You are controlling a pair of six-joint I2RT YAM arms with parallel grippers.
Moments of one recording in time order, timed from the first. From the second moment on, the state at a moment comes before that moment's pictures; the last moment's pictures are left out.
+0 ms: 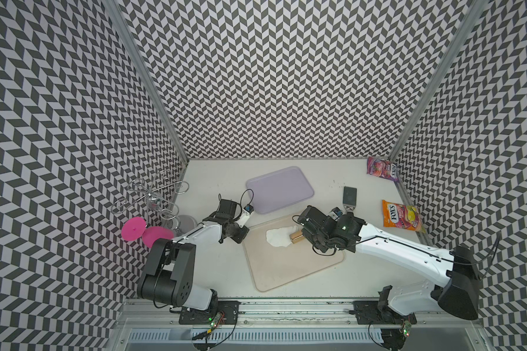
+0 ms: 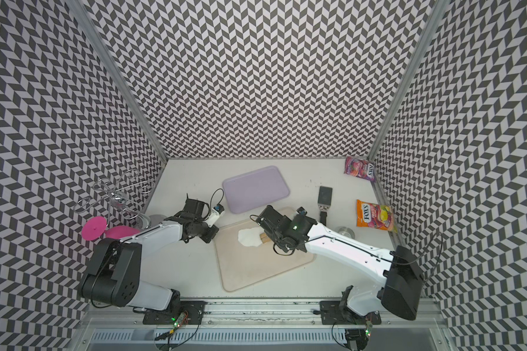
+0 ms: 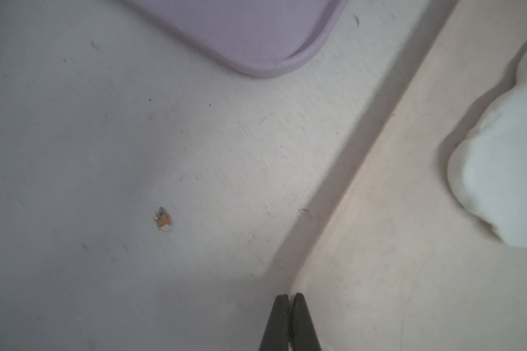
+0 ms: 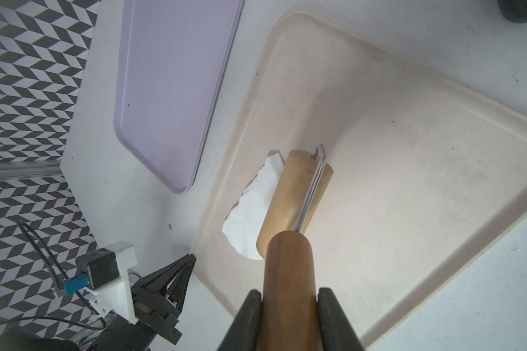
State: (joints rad) left arm -0.21 1.47 0.69 -0.33 0.19 0.43; right arm 0.99 1.42 1.17 -0.87 0.30 1.65
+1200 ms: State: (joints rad) left arm -0.21 1.47 0.69 -0.33 0.18 0.43; right arm 0.89 1.70 1.25 -0.58 0.29 1.64
